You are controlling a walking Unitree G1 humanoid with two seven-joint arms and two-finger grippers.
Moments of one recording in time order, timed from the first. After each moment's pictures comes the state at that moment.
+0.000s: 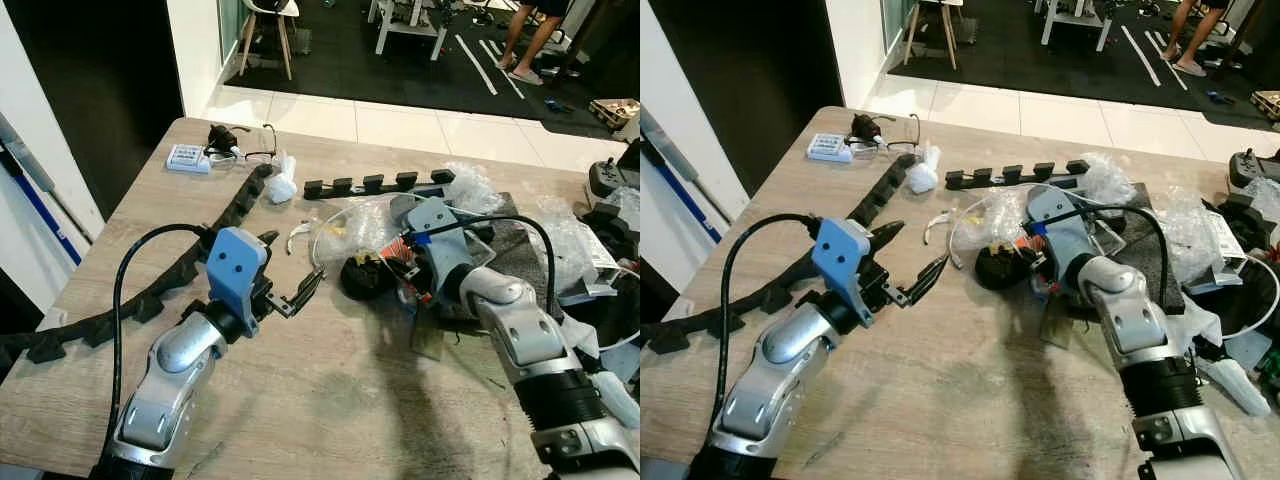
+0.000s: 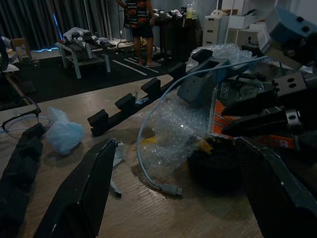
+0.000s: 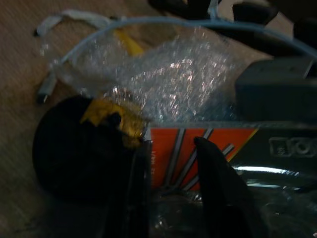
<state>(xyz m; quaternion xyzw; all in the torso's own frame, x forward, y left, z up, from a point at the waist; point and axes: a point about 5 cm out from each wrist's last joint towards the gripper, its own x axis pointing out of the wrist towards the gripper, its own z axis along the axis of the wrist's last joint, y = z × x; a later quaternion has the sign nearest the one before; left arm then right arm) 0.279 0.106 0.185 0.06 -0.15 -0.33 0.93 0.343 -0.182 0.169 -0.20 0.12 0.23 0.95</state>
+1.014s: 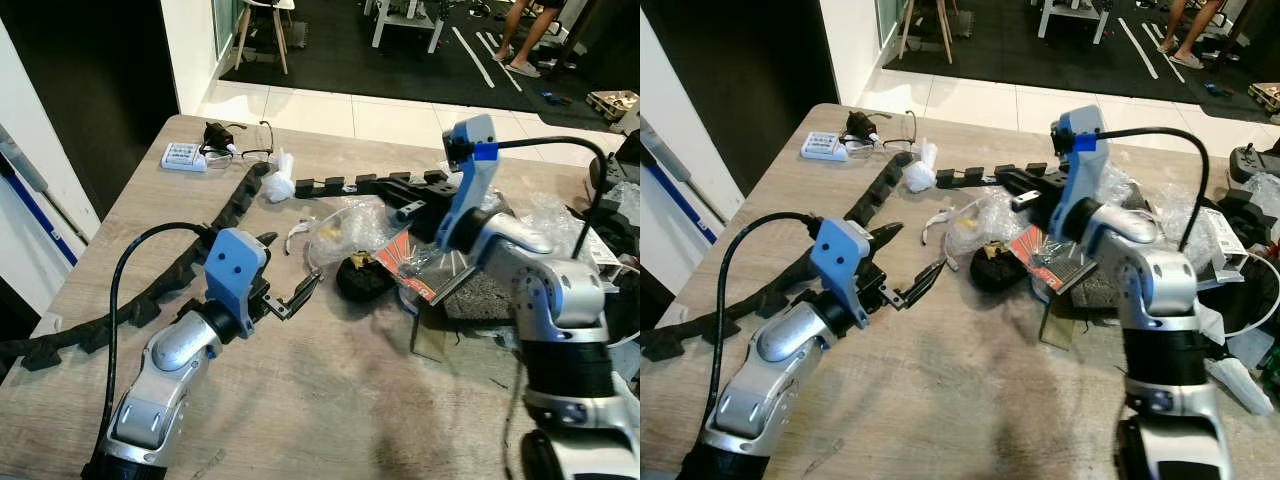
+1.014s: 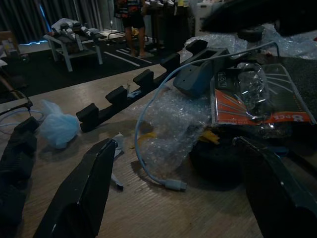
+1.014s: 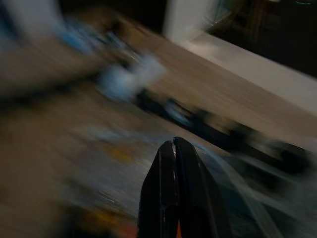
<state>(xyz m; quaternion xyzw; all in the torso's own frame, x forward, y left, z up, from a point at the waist) 0.279 0.110 0.183 0.07 -0.14 -0.34 0.93 0.348 -0.186 0.260 -0.11 -0.01 0.25 0.96</state>
